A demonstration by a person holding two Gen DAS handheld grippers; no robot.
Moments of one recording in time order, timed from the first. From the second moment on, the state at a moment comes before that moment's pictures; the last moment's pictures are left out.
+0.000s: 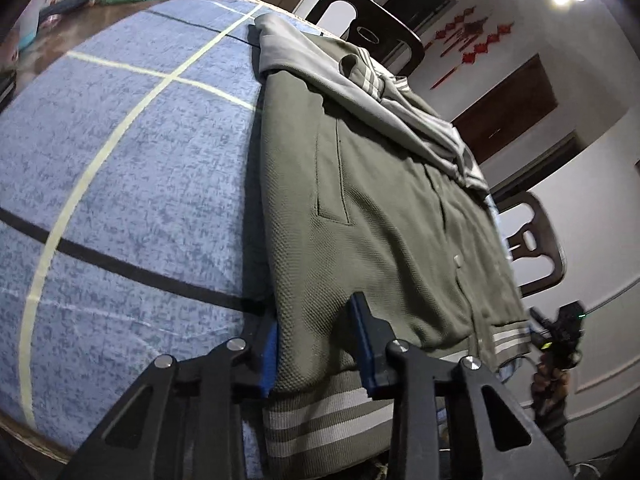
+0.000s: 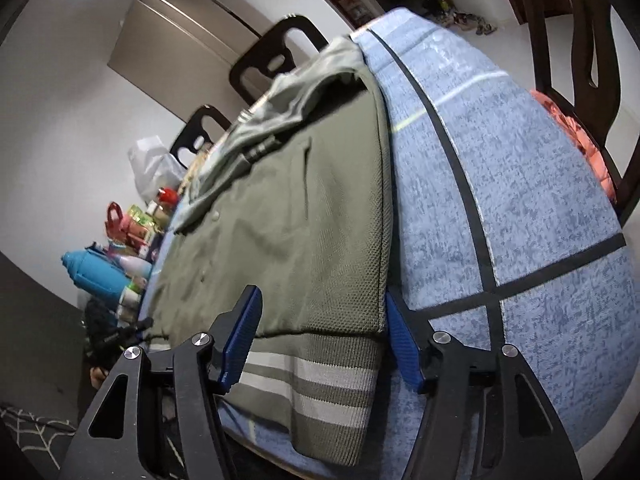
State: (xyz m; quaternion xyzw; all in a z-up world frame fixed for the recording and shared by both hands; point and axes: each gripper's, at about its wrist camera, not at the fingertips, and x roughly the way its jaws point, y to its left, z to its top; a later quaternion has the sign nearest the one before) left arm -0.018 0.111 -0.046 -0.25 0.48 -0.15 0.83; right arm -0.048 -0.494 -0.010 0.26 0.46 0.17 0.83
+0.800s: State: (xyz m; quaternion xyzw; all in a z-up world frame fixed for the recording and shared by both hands) left arm -0.034 0.121 -0.054 -0.27 0.48 -0.22 0.81; right arm -0.067 -0.481 -0.027 0.30 0.47 0.21 0.80
